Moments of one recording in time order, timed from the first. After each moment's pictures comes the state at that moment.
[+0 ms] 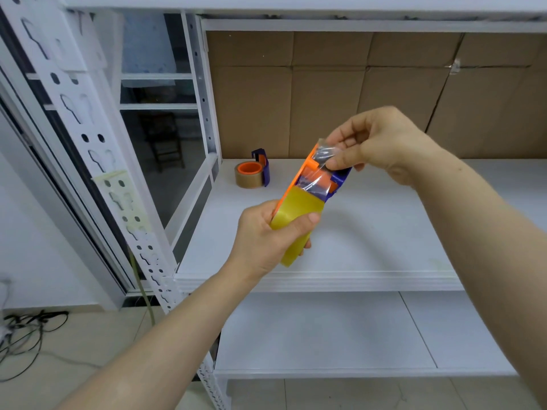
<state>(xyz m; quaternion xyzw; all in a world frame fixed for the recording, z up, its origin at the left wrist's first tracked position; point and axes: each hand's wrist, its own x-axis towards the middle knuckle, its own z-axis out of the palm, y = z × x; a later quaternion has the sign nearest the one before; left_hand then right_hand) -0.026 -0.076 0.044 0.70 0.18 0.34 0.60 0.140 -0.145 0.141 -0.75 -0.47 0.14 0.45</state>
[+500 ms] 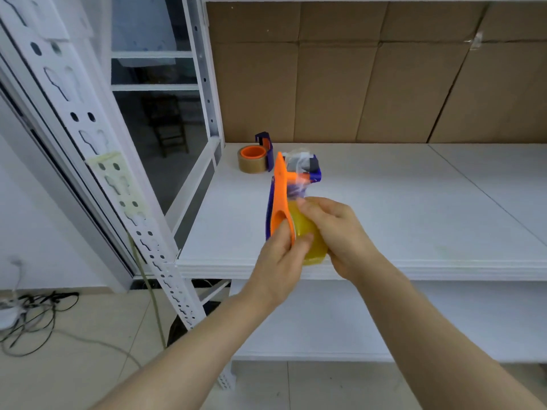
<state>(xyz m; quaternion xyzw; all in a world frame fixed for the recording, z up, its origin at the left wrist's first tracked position) -0.021 -0.089 -0.012 0.77 0.18 0.31 0.53 0.080 -0.134 0.017 -0.66 -0.26 0.32 0.63</state>
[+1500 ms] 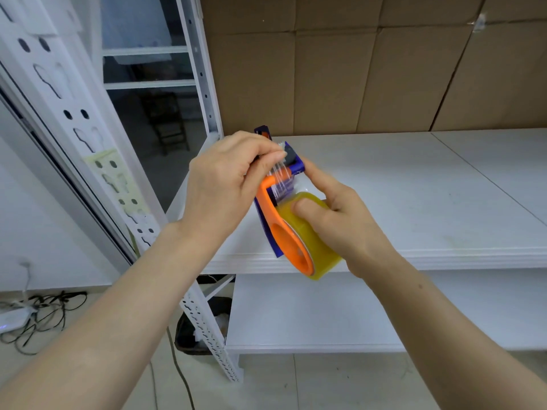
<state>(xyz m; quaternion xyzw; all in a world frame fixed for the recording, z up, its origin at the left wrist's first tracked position) -0.039 -0.028 0.061 0.86 0.11 0.50 0.05 0.055 -0.159 0.053 -0.68 -0.44 0.23 0.54</state>
